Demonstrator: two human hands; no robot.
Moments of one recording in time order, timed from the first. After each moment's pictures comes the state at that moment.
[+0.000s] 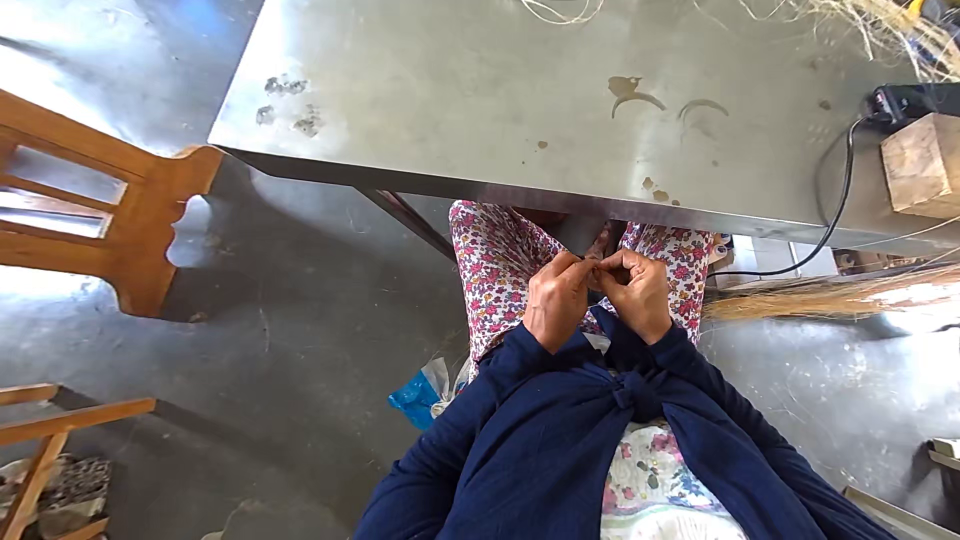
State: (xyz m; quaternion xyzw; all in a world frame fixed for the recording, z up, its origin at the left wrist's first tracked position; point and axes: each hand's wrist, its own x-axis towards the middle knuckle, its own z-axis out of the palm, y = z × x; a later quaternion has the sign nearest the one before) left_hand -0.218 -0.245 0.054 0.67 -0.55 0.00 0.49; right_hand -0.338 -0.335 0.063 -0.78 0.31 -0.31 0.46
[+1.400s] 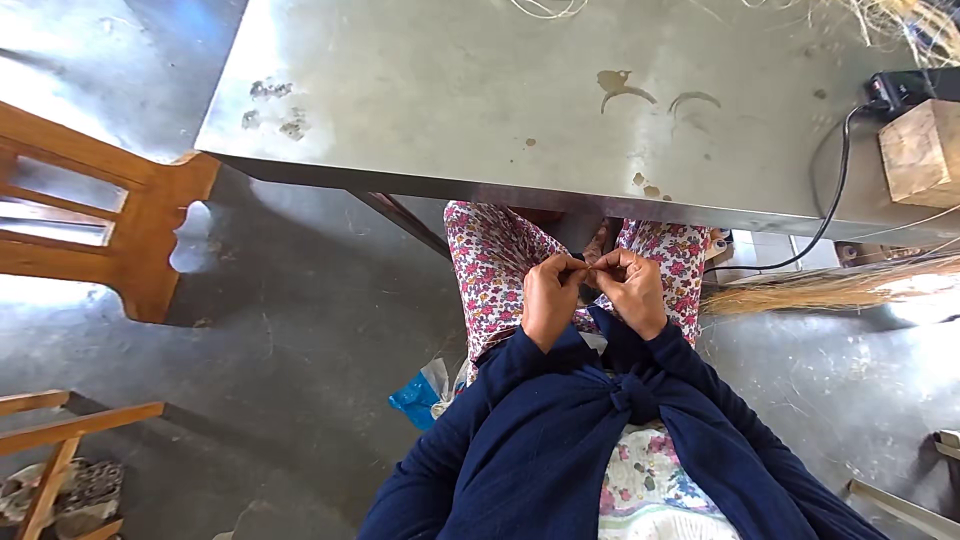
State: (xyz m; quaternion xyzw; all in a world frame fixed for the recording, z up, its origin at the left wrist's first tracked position) left_hand -0.224 -0.242 0.063 0.72 -0.39 -0.25 0.51; right_hand -0.344 -0.337 0.053 -0.73 0.30 -0.30 0.53
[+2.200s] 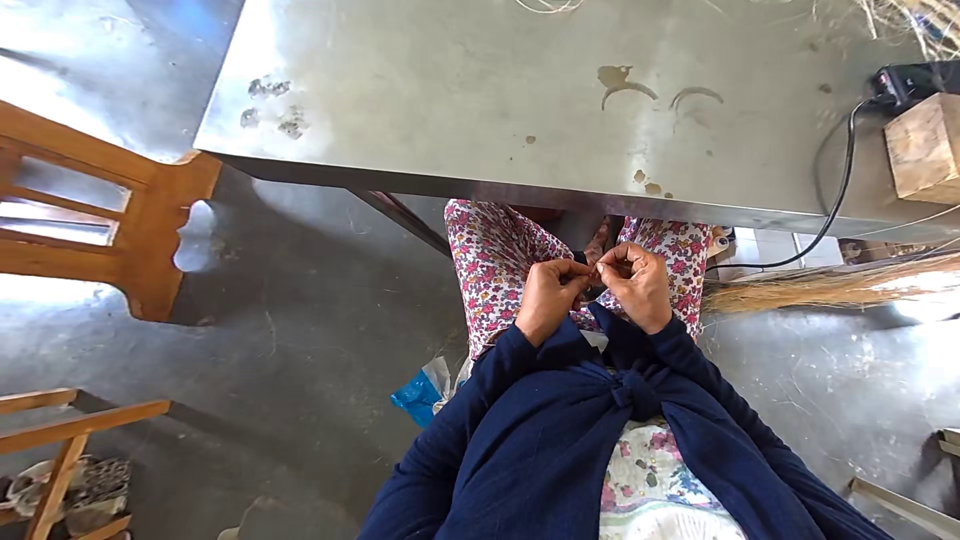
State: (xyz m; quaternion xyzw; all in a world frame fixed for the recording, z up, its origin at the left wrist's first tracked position) left_hand -0.218 -0.238 0.070 0.66 -0.33 -0.42 0.53; right_hand -0.349 -0.342 0.046 -0.73 0.28 -0.34 0.52
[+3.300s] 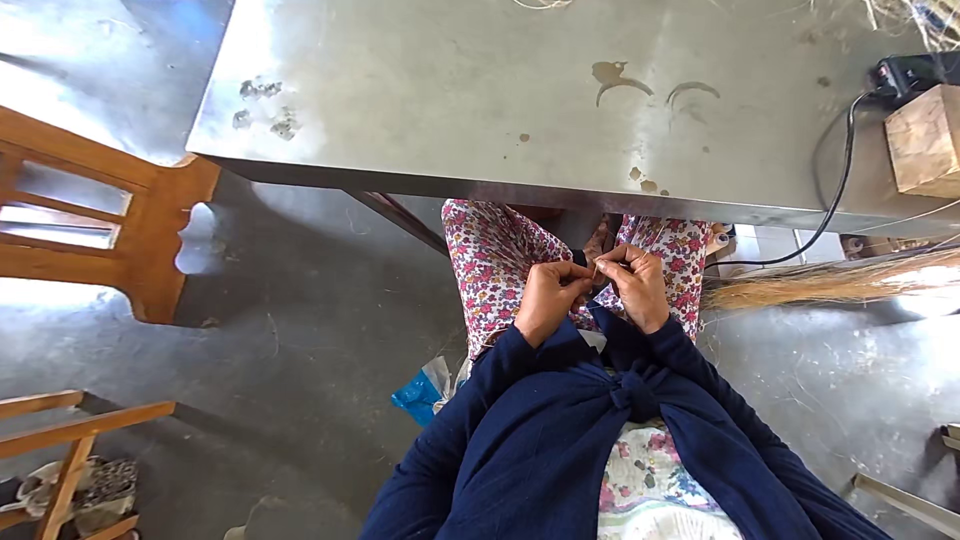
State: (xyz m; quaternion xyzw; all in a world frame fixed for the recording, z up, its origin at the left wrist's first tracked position) left_hand -0.221 -0.238 0.069 0.65 -0.32 -0.44 0.53; right_hand -0.352 -0.338 0.043 -0.66 0.32 -0.32 0.60
